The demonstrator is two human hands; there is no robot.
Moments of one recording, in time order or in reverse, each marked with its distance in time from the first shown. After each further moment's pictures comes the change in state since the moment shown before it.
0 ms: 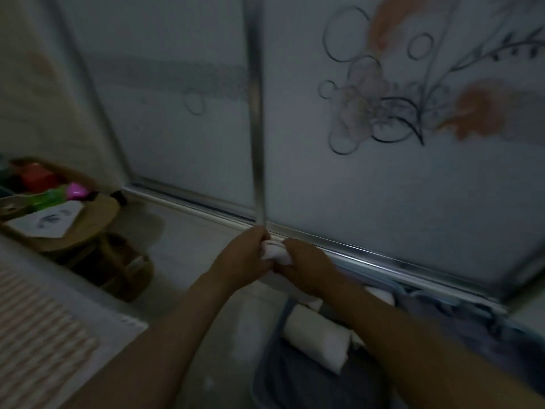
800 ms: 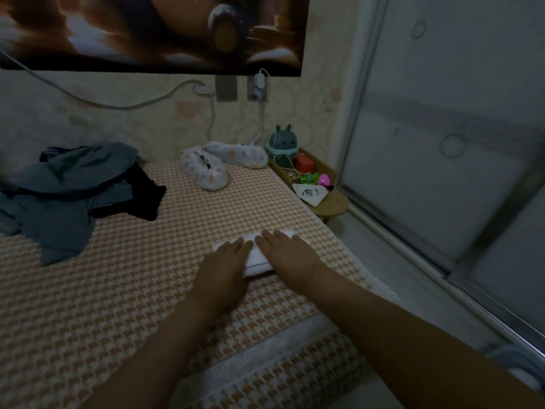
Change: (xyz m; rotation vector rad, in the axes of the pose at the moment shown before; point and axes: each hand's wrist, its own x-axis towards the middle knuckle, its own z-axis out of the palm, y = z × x) left_hand -0.441 -0.126 -0.248 0.636 0.372 -0.504; right_hand -0.026 -0.462 0.170 -0.444 -0.113 -1.014
